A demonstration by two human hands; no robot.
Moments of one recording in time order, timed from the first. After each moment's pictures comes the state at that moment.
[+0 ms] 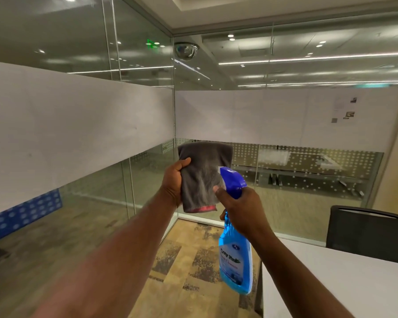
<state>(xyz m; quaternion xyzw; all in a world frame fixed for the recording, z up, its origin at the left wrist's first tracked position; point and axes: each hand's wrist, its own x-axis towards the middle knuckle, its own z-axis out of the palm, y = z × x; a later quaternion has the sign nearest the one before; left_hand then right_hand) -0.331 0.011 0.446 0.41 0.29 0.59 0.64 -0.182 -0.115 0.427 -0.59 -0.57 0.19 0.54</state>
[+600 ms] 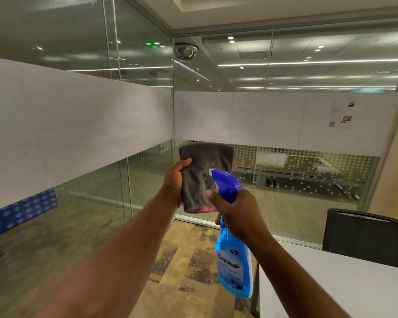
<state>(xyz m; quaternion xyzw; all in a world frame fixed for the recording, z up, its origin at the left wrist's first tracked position) -0.329 0.017 0.445 0.42 0.27 0.57 0.65 -0.192 -0.128 0.434 -0.55 -0.62 0.18 0.52</state>
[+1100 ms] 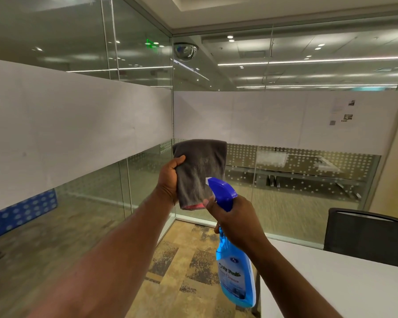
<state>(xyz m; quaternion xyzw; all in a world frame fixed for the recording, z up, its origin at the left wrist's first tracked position) -0.335 0.027 0.449 0.41 0.28 0.60 0.63 -0.191 -0.129 0.424 -0.57 -0.63 0.18 0.49</state>
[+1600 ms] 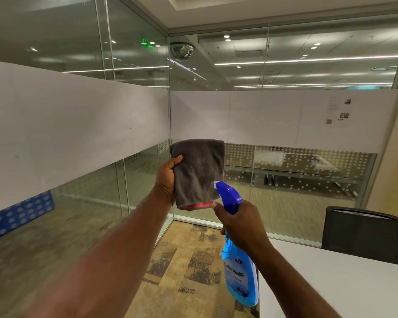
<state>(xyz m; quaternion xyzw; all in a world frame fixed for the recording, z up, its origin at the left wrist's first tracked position) -0.329 0.032 0.449 0.42 0.28 0.60 0.62 -0.172 -0.116 0.406 -0.61 -0.59 0.18 0.50</state>
